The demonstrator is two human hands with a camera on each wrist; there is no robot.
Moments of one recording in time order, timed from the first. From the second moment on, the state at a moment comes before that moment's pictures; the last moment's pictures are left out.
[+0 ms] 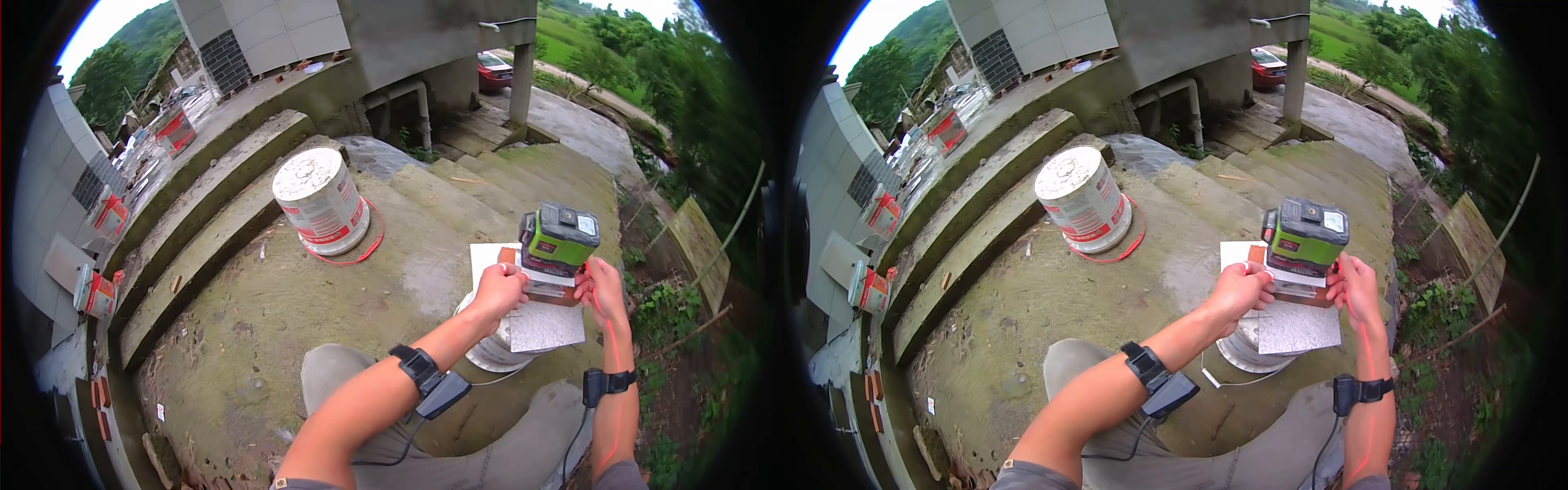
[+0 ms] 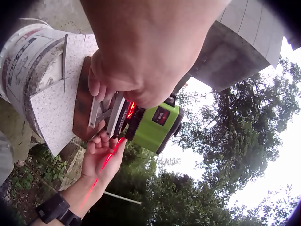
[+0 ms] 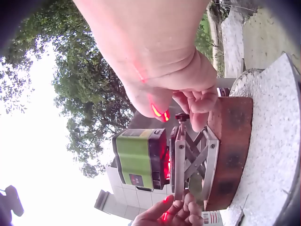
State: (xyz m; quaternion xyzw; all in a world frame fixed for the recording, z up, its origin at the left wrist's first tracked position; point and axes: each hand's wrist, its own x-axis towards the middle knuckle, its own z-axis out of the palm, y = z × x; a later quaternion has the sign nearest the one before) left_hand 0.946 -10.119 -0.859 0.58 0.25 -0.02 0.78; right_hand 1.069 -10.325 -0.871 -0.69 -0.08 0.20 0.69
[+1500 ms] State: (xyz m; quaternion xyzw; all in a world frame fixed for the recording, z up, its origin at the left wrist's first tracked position) left_hand 0.947 -10.119 -0.861 0.58 0.23 -0.03 0.78; right_hand 1.067 -10.326 -0.871 -0.71 -0.09 0.22 0.67
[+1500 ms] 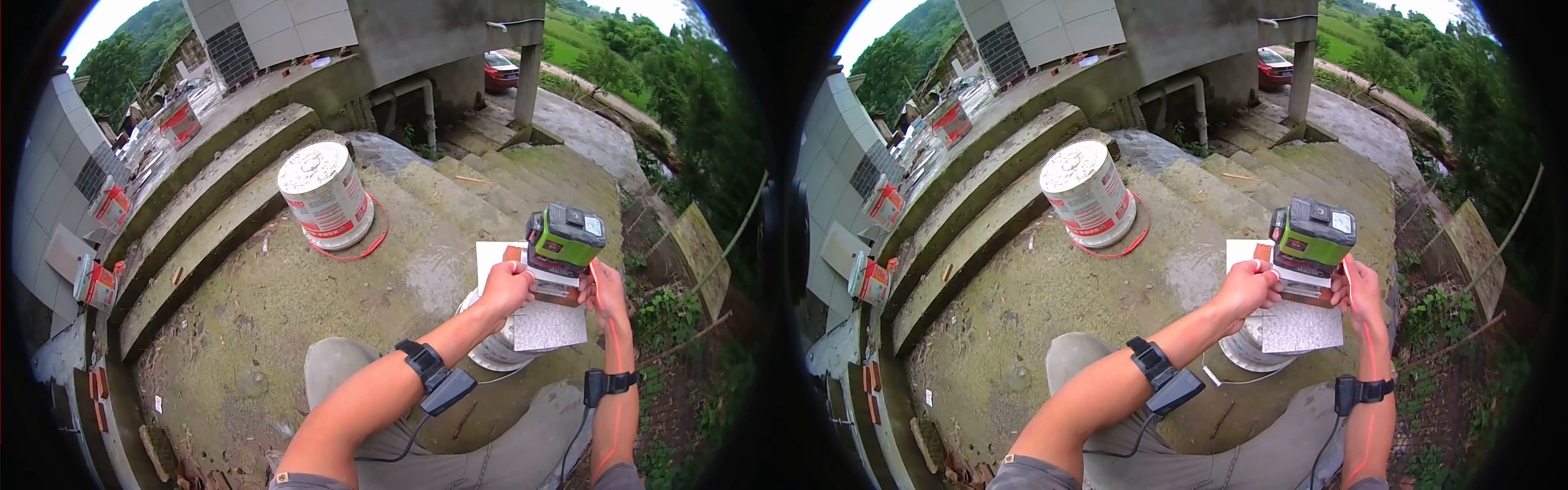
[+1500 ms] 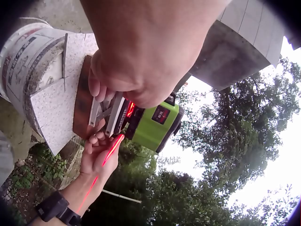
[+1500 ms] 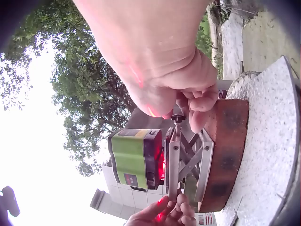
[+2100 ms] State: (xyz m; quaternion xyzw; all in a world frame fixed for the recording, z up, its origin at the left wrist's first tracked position) left_hand 0.948 -10.119 -0.860 0.58 0.23 -0.02 0.78; right_hand 1.065 -10.323 -0.871 -0.69 -0.09 0.22 0.69
